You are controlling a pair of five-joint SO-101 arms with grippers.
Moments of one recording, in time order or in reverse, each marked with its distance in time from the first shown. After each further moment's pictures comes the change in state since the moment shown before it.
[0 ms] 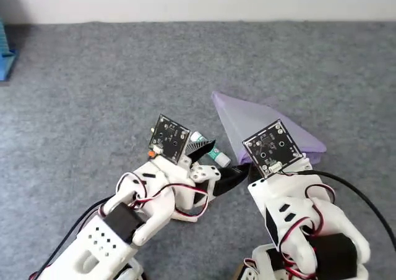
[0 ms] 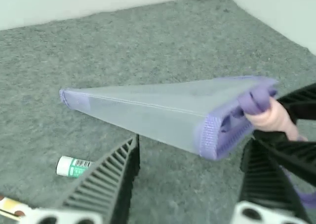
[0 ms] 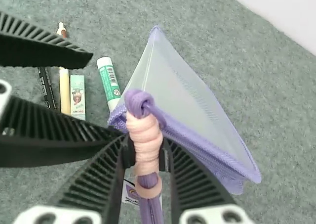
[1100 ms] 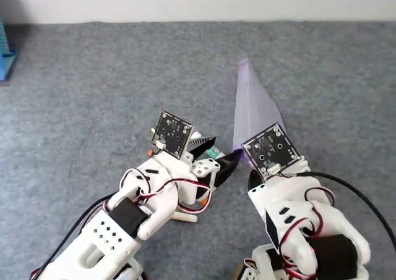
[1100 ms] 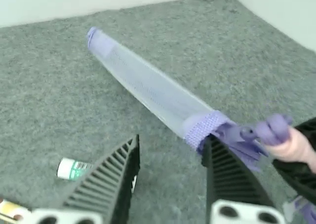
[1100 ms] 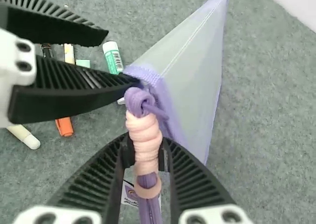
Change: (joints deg) left arm -1.1 3.3 0.0 -3.7 0.4; right arm -0.3 -0.2 0.0 3.8 0.0
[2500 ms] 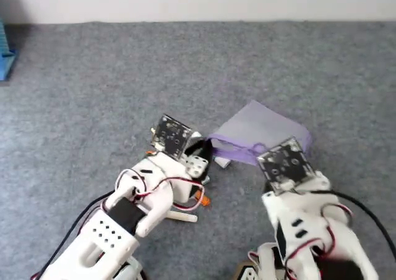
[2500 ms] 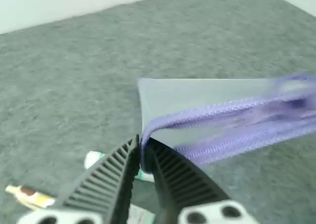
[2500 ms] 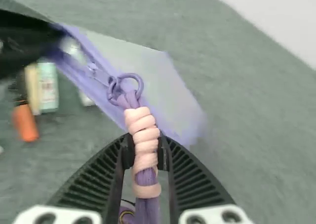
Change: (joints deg) left arm -4.7 -0.1 3.9 -0.4 -5.9; right arm 12.1 -7.6 0.0 0.4 6.2
